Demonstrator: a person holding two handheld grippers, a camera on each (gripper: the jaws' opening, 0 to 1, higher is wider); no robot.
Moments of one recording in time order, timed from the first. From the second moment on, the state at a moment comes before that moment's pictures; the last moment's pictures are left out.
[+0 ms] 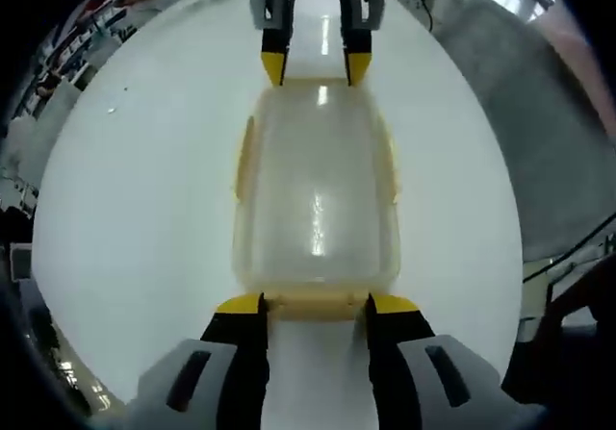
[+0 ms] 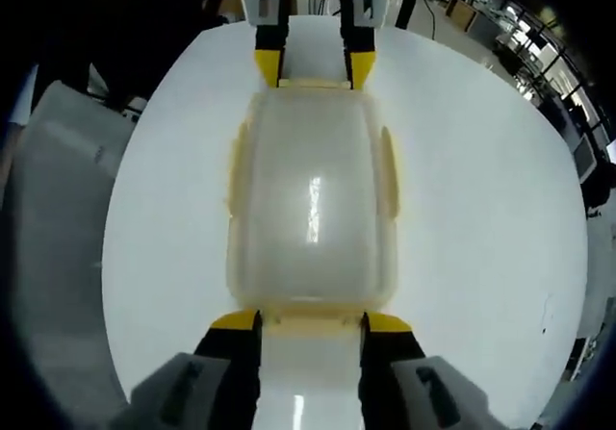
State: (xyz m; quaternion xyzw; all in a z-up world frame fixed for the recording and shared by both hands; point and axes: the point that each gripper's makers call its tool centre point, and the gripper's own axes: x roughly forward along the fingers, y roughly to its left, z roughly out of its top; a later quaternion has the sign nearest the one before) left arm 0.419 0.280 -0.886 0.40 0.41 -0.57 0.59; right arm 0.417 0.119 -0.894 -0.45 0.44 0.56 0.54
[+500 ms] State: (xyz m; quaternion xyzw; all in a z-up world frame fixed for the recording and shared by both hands) left arm 0.419 0.280 -0.886 0.38 0.42 -0.56 0.60; right arm 0.415 0.119 -0.893 -0.46 0.44 0.56 0.54
